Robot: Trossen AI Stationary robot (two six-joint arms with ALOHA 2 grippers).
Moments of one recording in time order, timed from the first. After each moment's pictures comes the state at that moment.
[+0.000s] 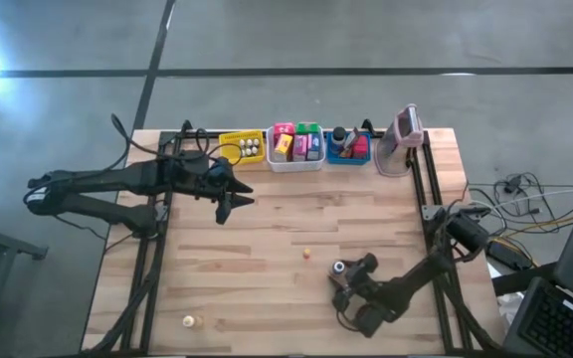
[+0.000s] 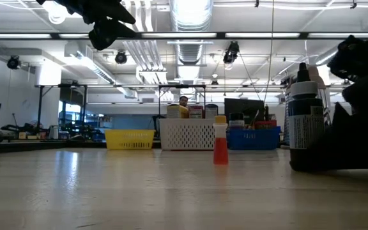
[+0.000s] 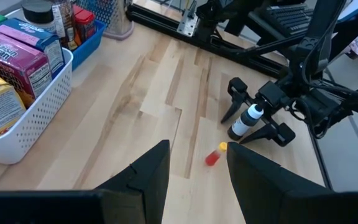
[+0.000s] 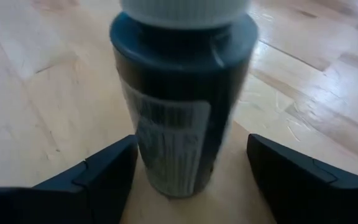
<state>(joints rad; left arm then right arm) 0.14 0.96 0.88 -0.35 0.11 -0.30 0.79 2.05 0.93 -0.34 1.02 1.49</state>
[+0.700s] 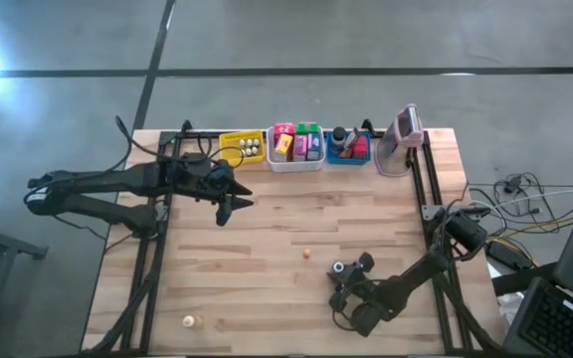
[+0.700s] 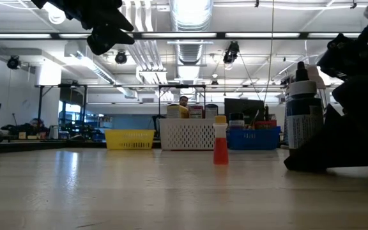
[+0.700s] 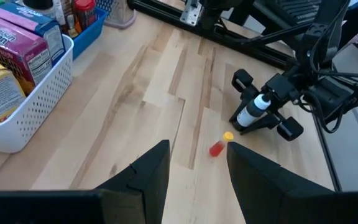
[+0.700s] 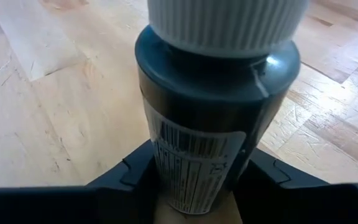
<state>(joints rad) 0.14 0.96 0.84 -0.35 0.11 -0.29 0.78 2.05 0.94 -0.28 1.00 1.40</state>
